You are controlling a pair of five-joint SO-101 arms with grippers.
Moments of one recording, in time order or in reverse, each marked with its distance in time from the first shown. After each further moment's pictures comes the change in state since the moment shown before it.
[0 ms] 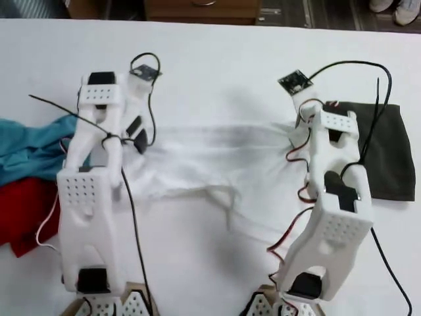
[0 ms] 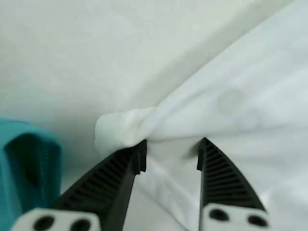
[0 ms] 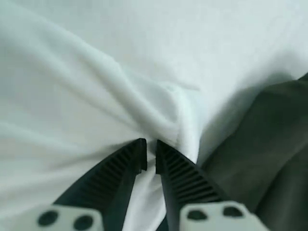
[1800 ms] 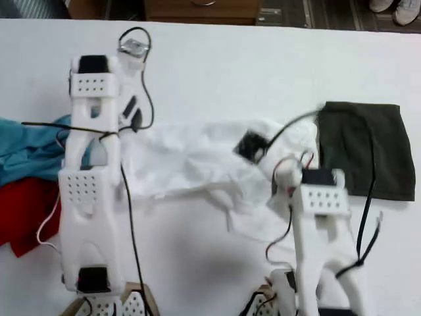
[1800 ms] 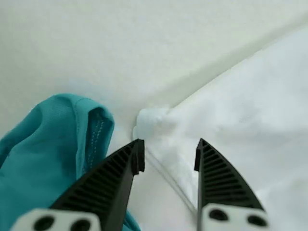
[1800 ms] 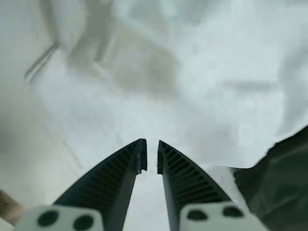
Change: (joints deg) left arm -0.6 -0.7 -19.3 10.3 7.5; right arm -11.7 -63.7 55.0 13.5 12.3
